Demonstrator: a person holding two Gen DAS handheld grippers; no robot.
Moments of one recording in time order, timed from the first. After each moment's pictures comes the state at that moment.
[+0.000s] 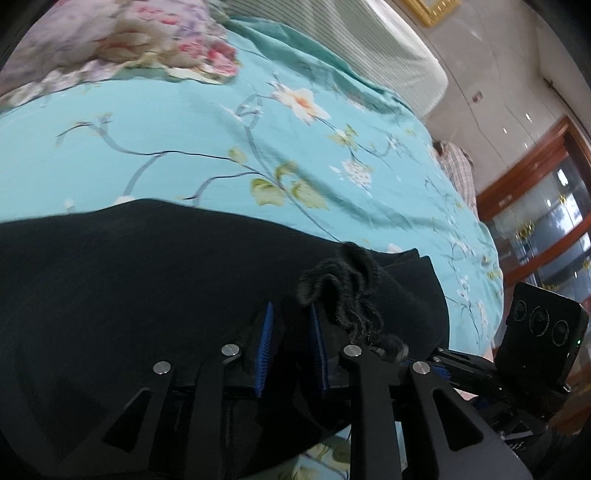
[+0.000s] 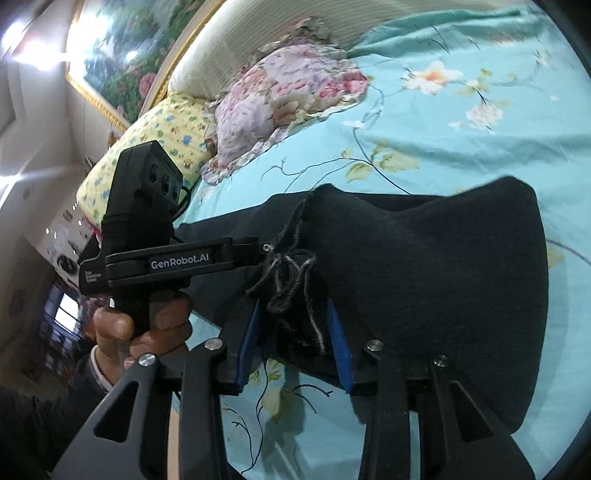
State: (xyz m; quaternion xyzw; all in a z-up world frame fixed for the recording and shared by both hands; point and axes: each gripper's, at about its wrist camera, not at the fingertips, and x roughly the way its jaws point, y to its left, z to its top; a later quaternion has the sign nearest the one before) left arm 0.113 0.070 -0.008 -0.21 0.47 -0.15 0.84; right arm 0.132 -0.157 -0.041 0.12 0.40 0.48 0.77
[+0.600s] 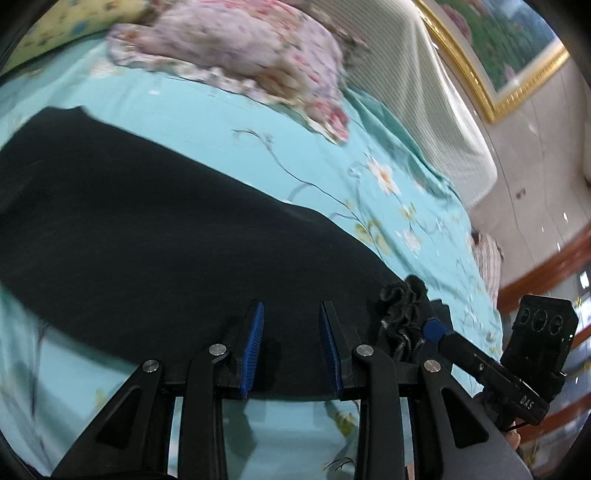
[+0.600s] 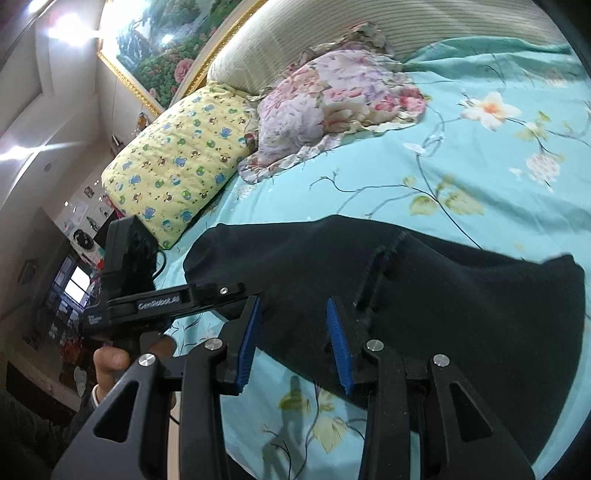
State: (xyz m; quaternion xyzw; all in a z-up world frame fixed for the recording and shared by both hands) left arm 0.010 0.166 0.007 -0.32 0.40 0.00 0.85; right arm 0.127 -0.120 -0.005 0.09 0.37 0.53 0.75
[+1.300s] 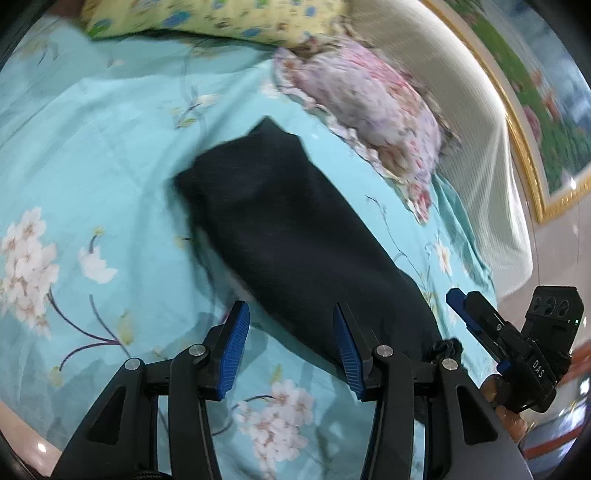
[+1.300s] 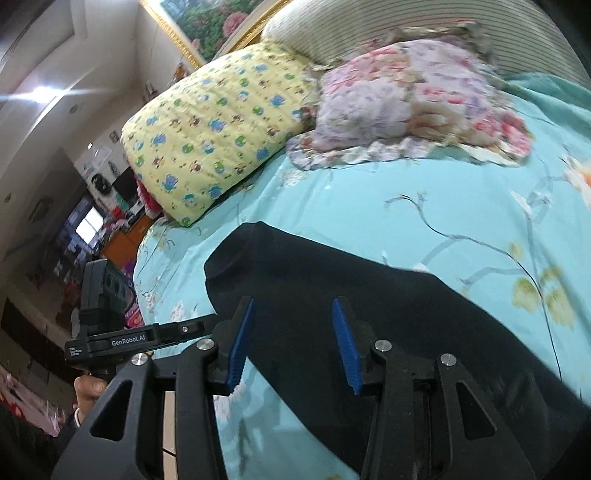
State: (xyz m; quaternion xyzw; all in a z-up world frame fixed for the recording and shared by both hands) left arm -0.086 0.258 -0.003 -0.43 0.35 0.14 0.82; right arm 0.132 -0.001 0.030 -0.01 0.36 0.61 0.71
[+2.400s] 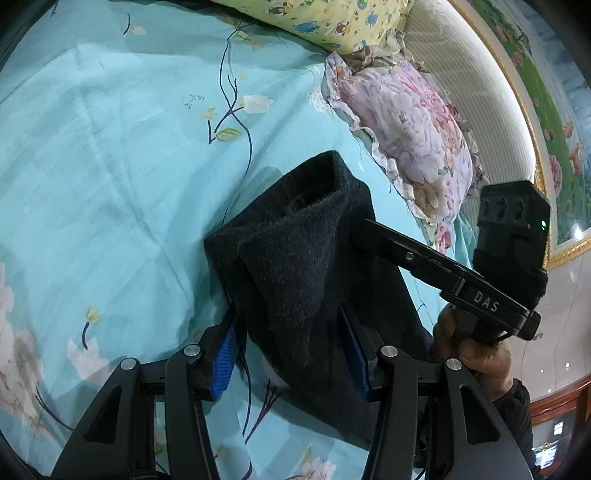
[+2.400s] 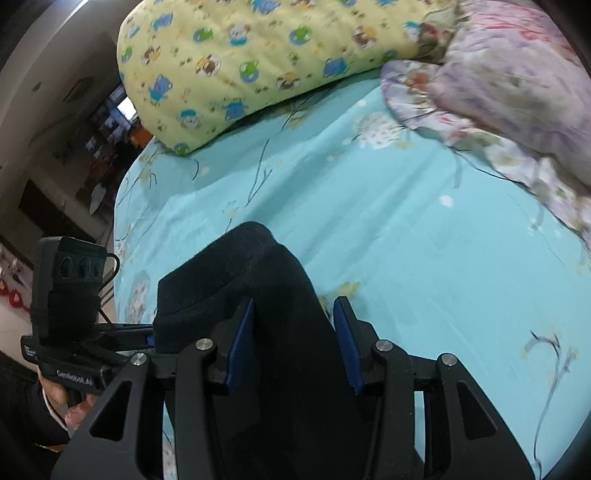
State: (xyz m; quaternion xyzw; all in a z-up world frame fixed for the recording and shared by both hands) left arm -0.054 0.319 -0.035 -0.48 0.34 0.16 0.79; right arm 0.157 0.214 -0.001 -0.22 0.39 0.69 0.57
